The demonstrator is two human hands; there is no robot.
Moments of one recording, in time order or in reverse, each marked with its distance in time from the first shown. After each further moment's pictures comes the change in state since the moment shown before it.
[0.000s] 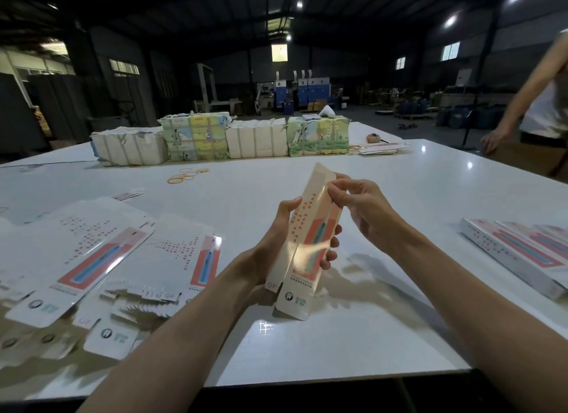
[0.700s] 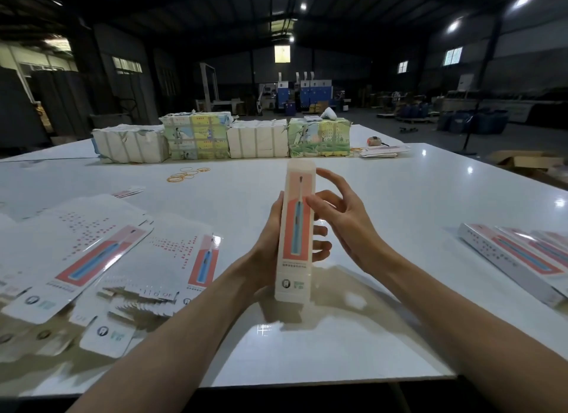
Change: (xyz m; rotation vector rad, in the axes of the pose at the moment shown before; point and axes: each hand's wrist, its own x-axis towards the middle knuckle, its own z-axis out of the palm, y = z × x) left_hand 0.000 -0.006 0.001 -0.166 0.293 0.127; right_hand -0.013 0.018 0.035 -0.118 0.014 -0.115
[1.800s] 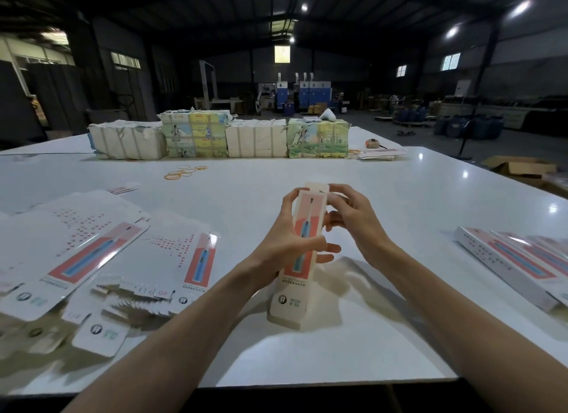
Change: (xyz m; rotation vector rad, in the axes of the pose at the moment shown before) left_hand -0.001 -0.009 0.009 0.528 0.012 0.304; right_hand 0.010 0.004 -0.020 -0.148 0.163 0.154
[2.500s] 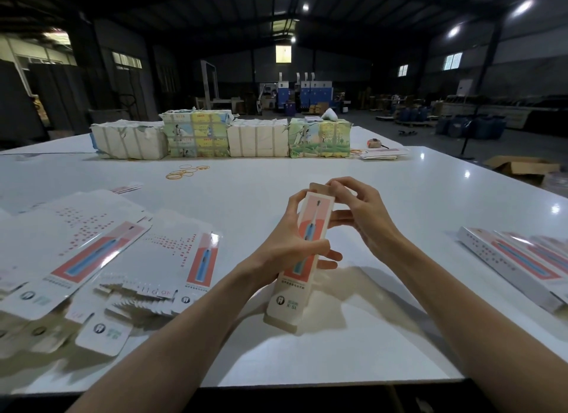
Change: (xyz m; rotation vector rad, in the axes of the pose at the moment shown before) left_hand -0.003 0.005 0.000 0.069 -0.069 -0.042; right_hand 0.006 -0.006 -0.007 0.036 -0.012 -0.022
